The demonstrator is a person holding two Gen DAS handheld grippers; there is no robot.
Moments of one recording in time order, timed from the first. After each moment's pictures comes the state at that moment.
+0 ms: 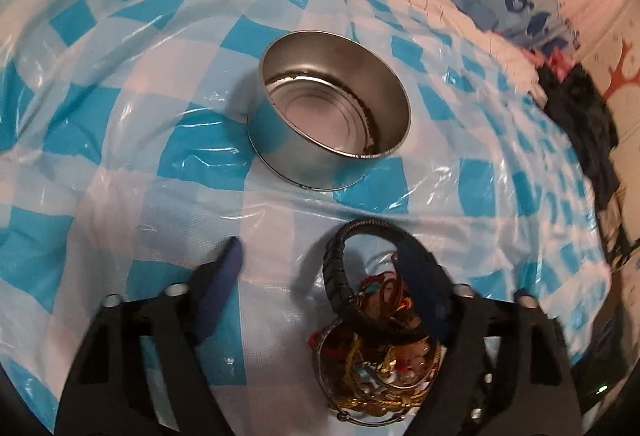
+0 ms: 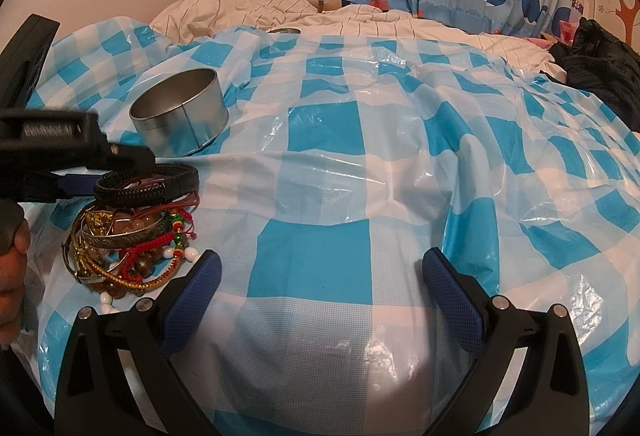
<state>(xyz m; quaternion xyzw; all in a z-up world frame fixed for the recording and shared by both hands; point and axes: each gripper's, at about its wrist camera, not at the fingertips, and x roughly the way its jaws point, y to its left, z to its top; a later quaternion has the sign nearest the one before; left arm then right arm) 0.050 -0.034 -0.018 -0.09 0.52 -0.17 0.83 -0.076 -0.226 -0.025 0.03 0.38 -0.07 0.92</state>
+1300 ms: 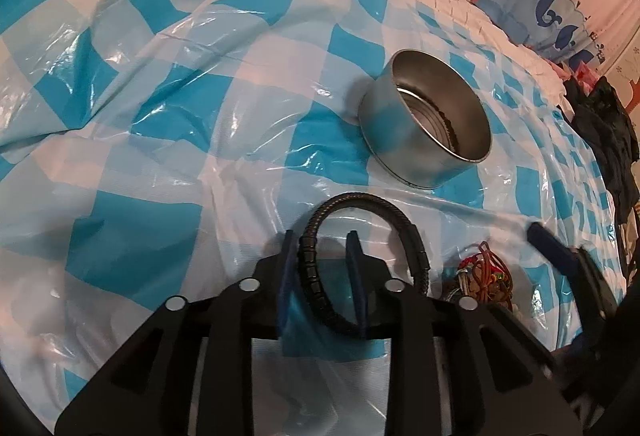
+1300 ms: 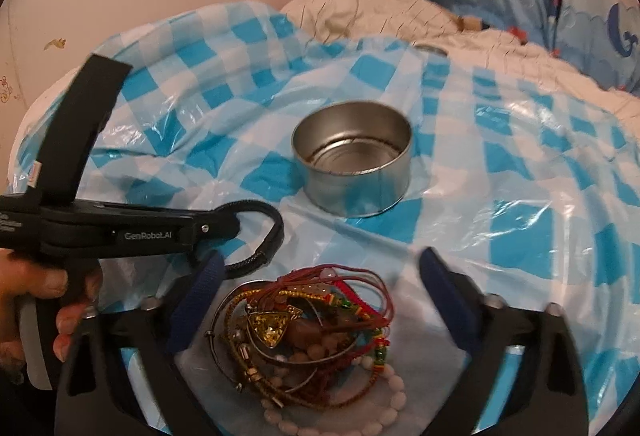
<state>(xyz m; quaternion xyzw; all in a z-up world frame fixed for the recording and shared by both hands) 0.054 0.031 -0.026 -0.10 0.51 -0.13 0.84 -0.013 -0.149 -0.001 0.00 0.38 0.16 0.91</state>
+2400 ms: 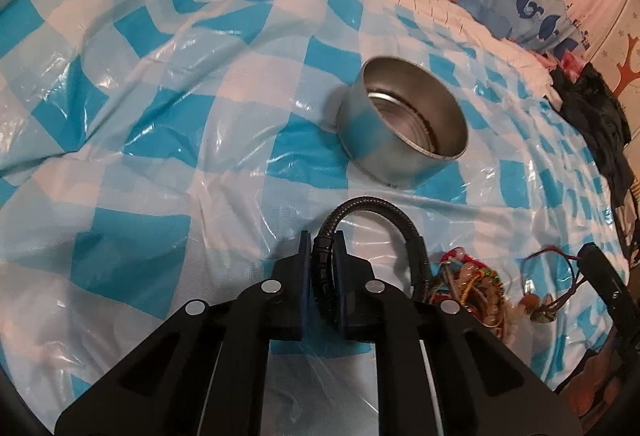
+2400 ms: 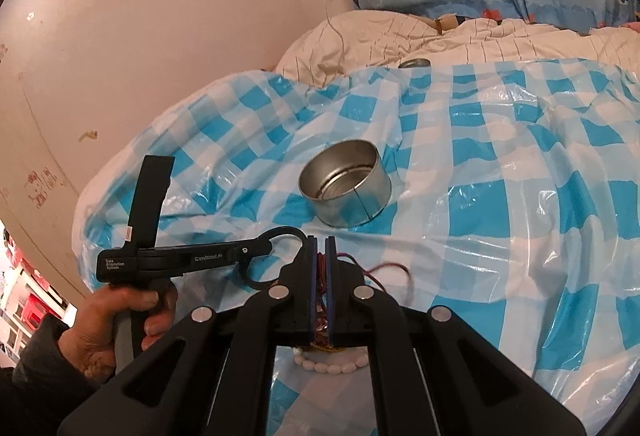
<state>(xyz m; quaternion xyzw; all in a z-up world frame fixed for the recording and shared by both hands) 0.048 0.028 -0.012 -0.08 0.50 -0.15 0.85 -0.064 -0.221 0.041 0.15 0.32 0.19 0.91</state>
